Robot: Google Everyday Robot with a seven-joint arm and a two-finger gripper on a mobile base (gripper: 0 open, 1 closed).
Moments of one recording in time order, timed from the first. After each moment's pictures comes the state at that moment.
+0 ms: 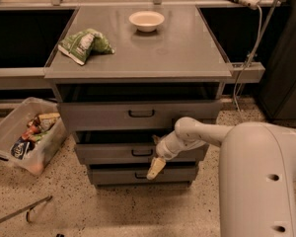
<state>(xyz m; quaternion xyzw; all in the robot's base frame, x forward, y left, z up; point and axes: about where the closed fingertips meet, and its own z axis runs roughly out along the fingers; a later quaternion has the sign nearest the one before) 0.643 -0.027 0.419 -0.63 0.71 0.19 0.25</state>
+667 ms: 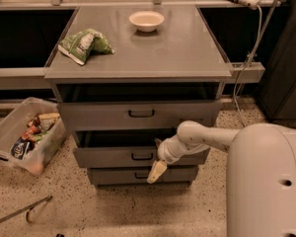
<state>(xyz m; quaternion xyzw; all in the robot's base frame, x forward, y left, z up) 0.625 -0.029 0.421 -0.61 0.73 0.20 0.25</state>
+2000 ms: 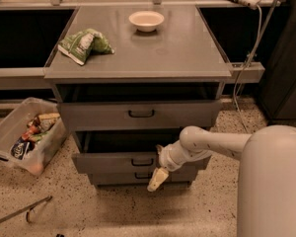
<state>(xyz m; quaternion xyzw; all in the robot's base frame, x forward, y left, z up) 0.586 -0.033 0.427 -0.60 0.74 0.22 0.23</state>
